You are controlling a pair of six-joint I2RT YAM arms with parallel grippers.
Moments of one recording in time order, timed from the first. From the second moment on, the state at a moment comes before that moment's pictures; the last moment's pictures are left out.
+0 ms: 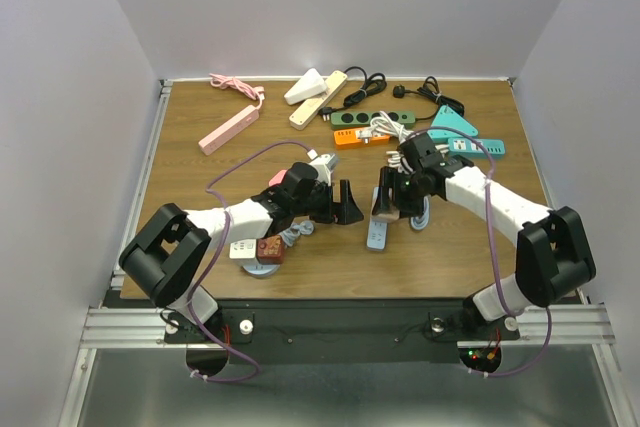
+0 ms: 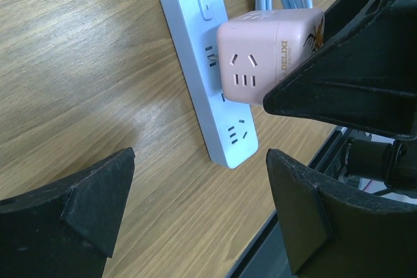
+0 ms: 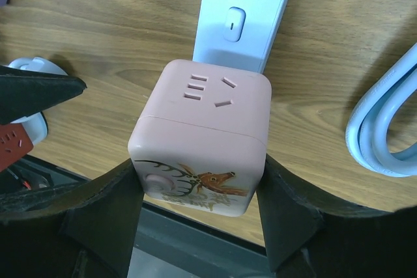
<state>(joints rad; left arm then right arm) -0.75 1.54 0.74 0.22 0.31 -0.65 0.45 1.48 1.00 -0.63 -0.24 0.55</state>
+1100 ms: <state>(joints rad) -0.75 1.59 0.74 0.23 0.35 -0.65 0.44 1.66 1.26 -0.85 -0.16 0.50</state>
